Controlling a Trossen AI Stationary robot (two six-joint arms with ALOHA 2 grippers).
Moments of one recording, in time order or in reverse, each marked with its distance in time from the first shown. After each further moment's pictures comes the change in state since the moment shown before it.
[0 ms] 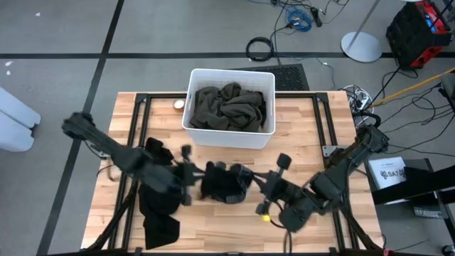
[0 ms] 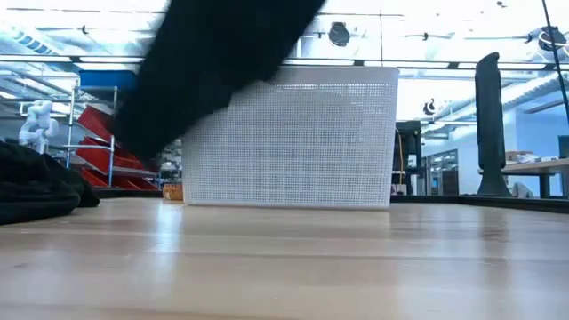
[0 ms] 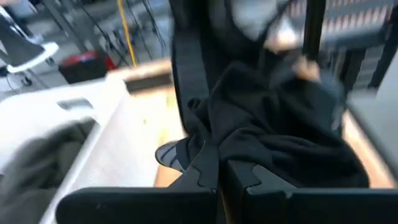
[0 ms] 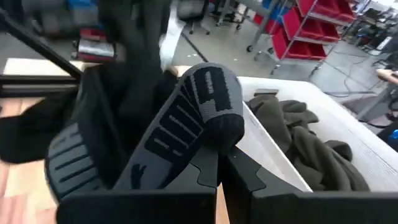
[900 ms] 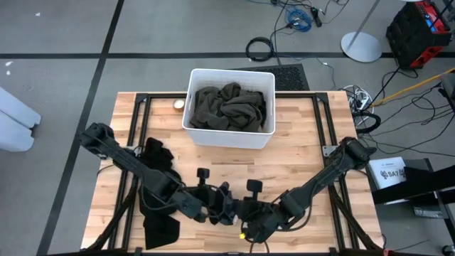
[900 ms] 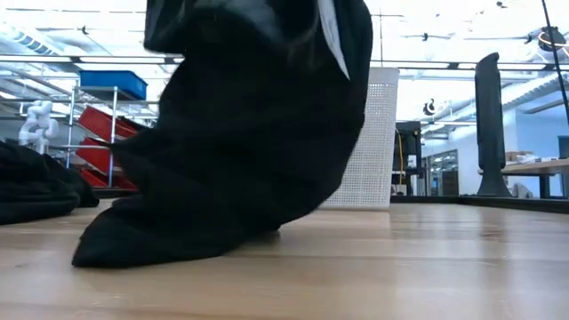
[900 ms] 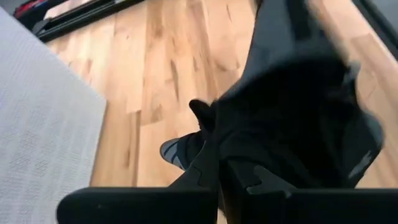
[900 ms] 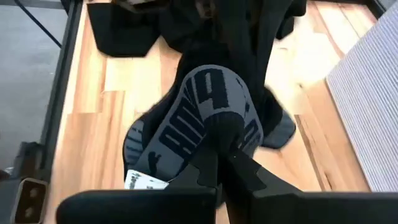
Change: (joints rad) left arm -0.036 0.315 -0.041 0.034 0.047 -0.082; right arm -0.058 0.262 0.000 0.096 -0.481 0.049
